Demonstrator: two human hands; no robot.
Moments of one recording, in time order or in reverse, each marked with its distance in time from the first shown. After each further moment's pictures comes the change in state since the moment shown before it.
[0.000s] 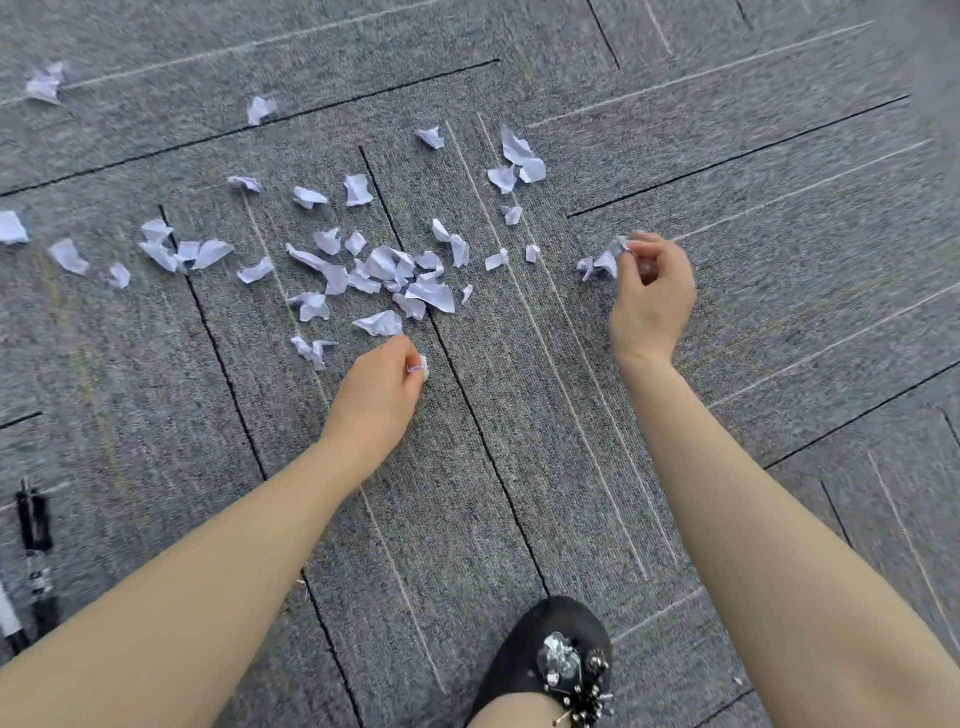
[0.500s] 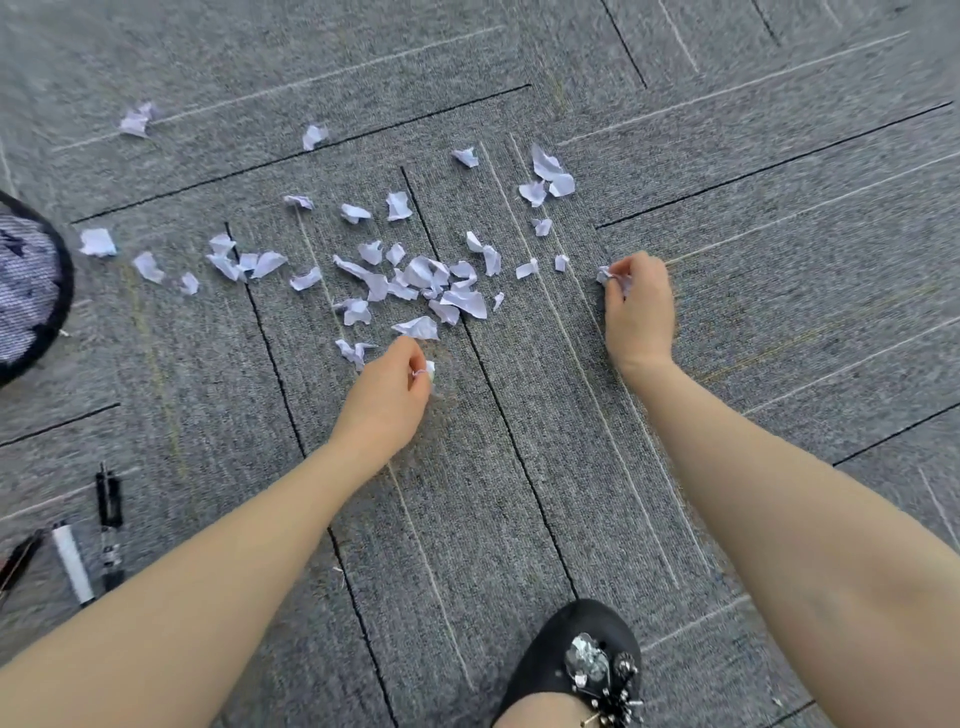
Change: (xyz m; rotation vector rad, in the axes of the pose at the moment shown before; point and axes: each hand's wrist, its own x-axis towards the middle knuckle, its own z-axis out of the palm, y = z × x) left_hand -0.013 -0.008 -0.019 -0.031 0.004 -0.049; right_hand -0.005 0.008 0.020 -0.362 -0.252 -0.180
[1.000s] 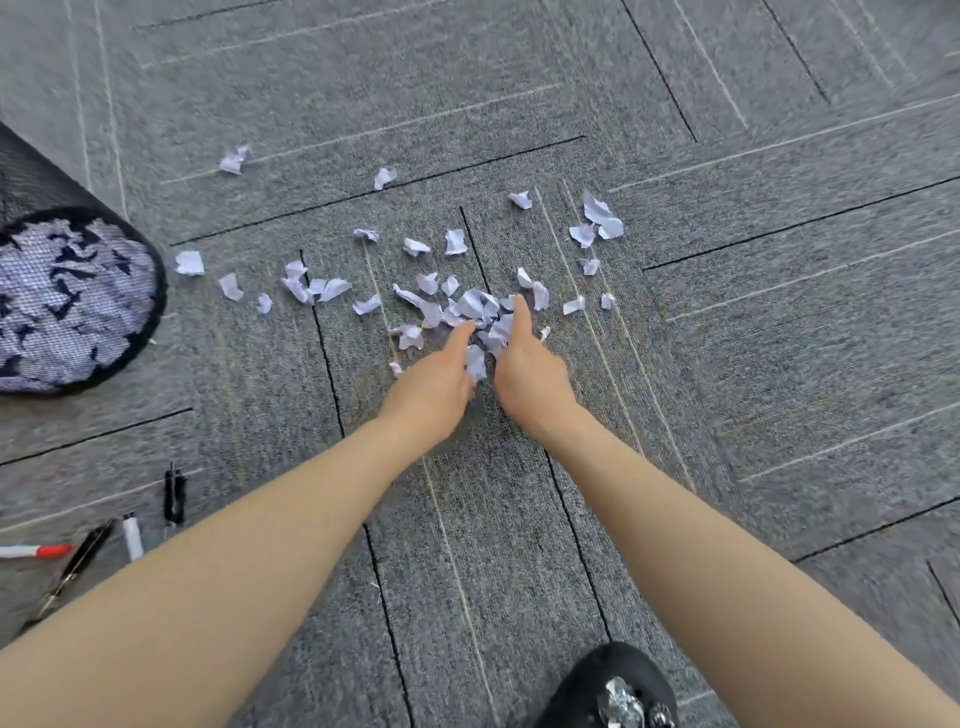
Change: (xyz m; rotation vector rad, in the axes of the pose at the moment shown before) left_hand 0.023 0.003 -0.015 0.279 -0.037 0.083; right_hand -0.066 -0.104 0.054 -0.072 -0.481 -0.174
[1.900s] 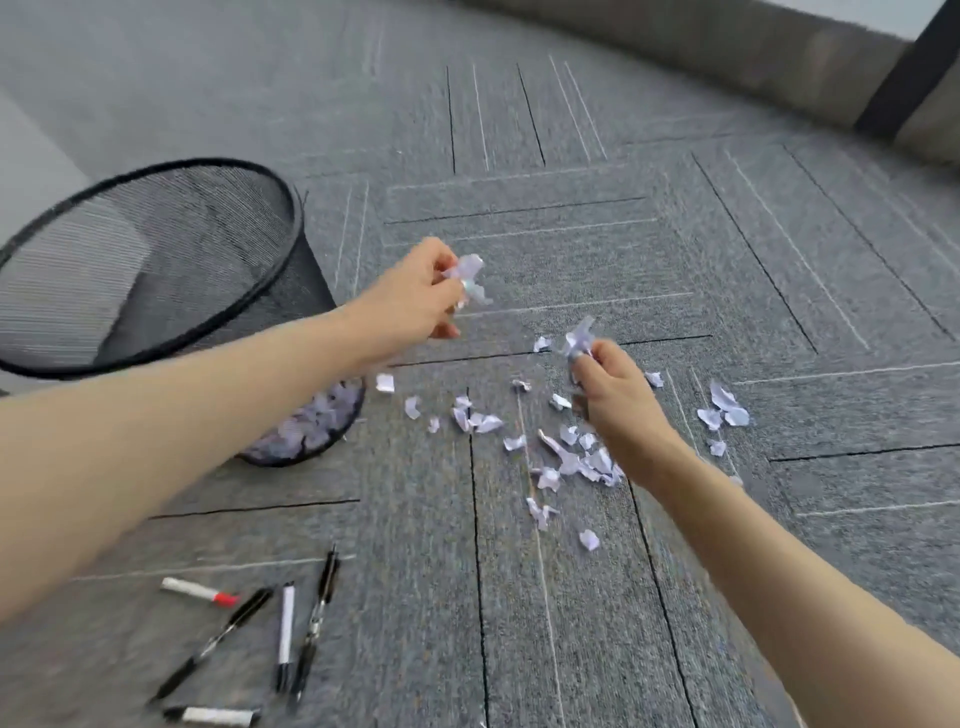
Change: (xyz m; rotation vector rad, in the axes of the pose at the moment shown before) left_hand -0.044 -0.044 -0.254 -0.658 0.357 0.048; right_hand 0.012 -0.151 -0.079 0.749 -0.092 -0.125
